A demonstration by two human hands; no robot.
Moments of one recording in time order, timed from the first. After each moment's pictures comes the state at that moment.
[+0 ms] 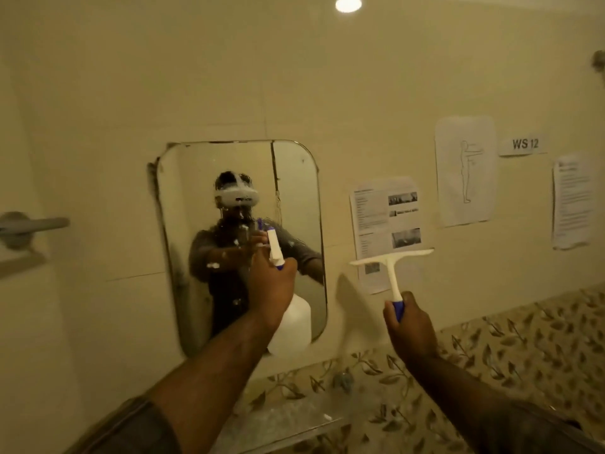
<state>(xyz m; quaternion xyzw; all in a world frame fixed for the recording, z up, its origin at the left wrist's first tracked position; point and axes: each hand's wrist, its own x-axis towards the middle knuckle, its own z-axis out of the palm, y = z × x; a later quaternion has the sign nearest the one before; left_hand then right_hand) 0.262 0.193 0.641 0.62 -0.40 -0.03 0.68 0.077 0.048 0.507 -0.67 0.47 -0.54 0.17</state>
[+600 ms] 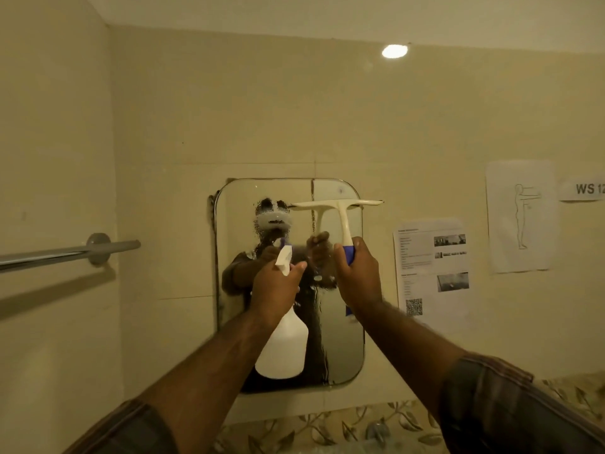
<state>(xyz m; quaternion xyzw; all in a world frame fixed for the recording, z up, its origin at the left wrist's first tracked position) 0.319 0.222 0.696 0.66 -0.40 0.02 0.63 0.221 0.101 0.684 -0.68 0.14 -0.65 0.29</state>
